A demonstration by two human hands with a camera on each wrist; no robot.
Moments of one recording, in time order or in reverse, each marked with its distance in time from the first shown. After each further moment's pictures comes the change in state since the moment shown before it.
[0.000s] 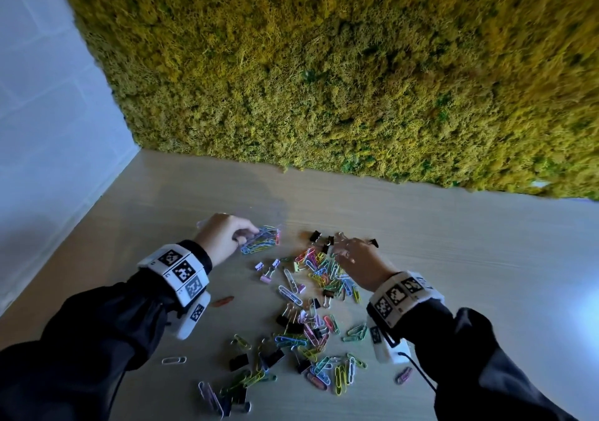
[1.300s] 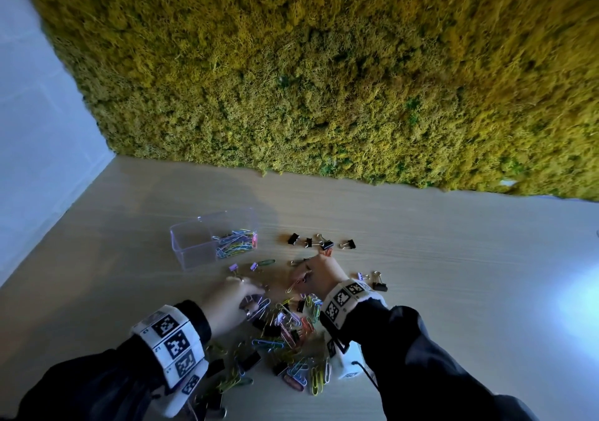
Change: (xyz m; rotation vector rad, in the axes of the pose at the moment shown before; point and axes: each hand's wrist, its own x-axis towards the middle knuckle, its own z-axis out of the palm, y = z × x) left_hand -0.055 0.045 0.056 0.106 -0.326 0.050; right_hand 0.008 -0.001 0.038 0.128 -0.120 0.045
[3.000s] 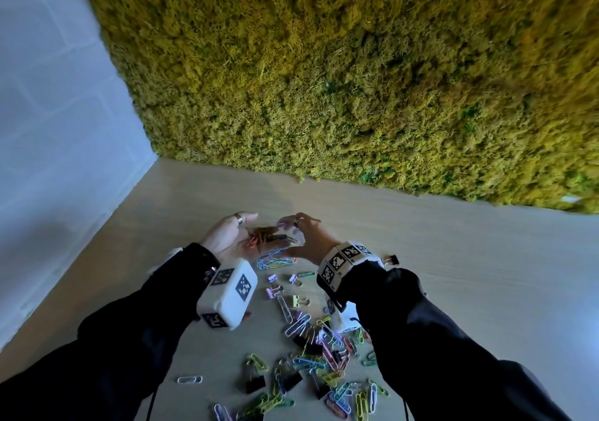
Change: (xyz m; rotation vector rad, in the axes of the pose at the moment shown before) left_hand 0.094 -0.133 -0.045 -1.592 0.061 -0.594; right_hand 0.065 -0.089 -0.022 -0.016 0.058 -0.367
